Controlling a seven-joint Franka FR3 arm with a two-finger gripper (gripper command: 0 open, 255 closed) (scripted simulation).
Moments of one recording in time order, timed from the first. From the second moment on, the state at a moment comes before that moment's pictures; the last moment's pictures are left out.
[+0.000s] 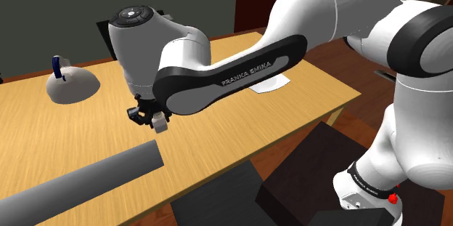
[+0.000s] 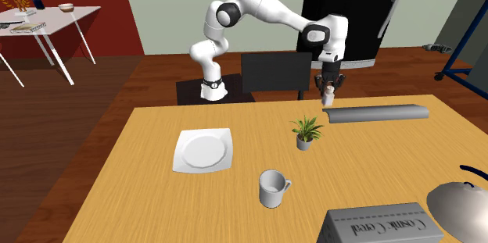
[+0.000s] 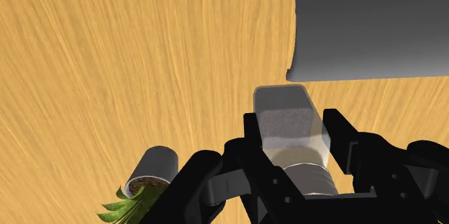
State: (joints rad) arm 0.45 0.45 0.38 -1.52 -0.38 2.05 1.13
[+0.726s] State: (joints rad) arm 0.45 0.49 0.37 -1.60 -0.41 2.17 1.17
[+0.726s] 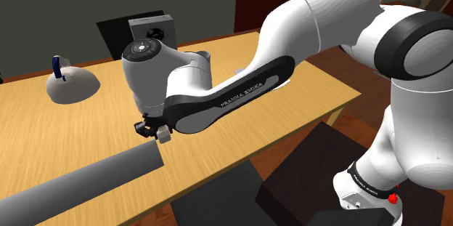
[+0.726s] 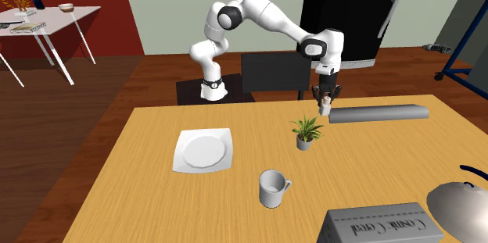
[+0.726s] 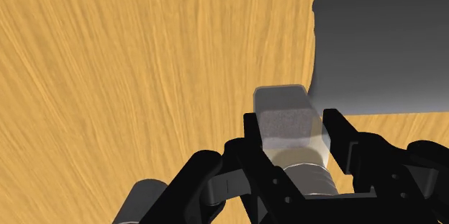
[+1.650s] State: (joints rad) arm 0.46 0.52 0.35 -1.62 -0.44 2.22 1.19
